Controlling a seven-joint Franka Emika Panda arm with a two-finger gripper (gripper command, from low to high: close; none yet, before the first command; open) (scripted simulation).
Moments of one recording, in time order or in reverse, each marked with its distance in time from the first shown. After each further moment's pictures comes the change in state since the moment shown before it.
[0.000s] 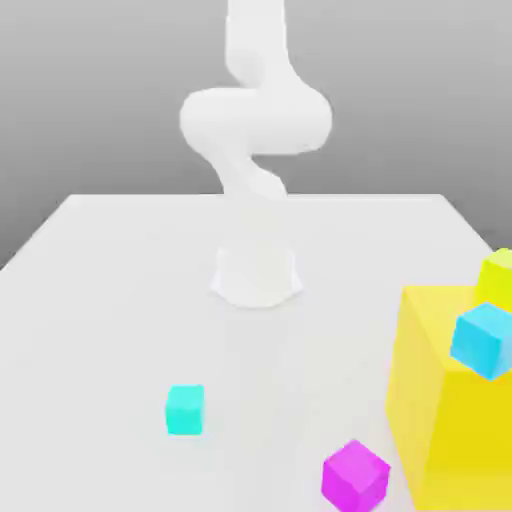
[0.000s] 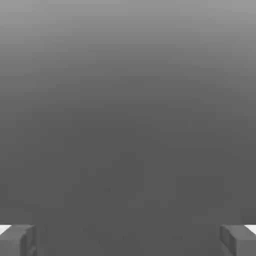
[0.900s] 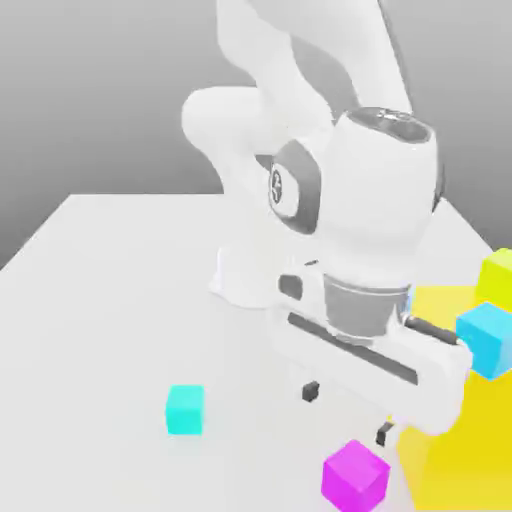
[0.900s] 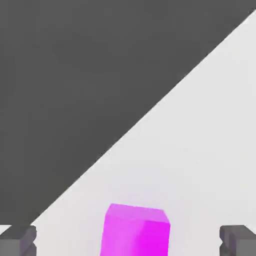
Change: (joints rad) arm -0.110 0.947 0.301 -0.129 -0.215 0.344 1.128
